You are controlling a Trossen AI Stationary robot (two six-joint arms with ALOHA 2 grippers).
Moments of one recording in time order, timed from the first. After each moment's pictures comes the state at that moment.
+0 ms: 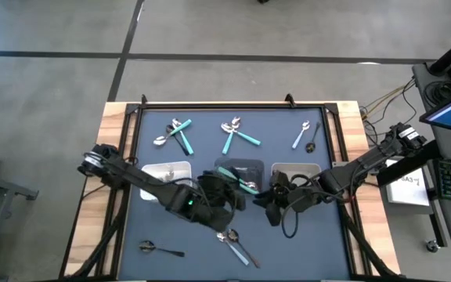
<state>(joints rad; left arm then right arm) -0.44 1.84 1.59 -0.58 -0.95 -1.45 0.48 1.33 0.93 -0.17 0.42 0.91</state>
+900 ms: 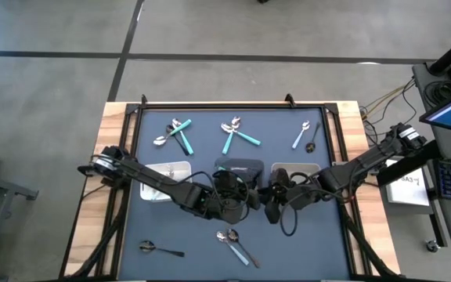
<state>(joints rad) -0.37 1.94 1.60 -0.26 -0.88 -1.29 0.45 1.32 0.93 -0.18 0.45 0.81</state>
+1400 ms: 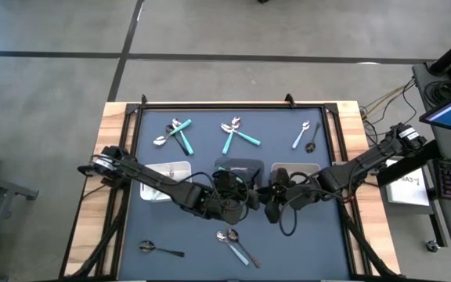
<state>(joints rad) -0.37 1.94 1.61 -0.30 -0.88 -1.30 0.45 1.33 0.93 -0.20 0.45 0.81</state>
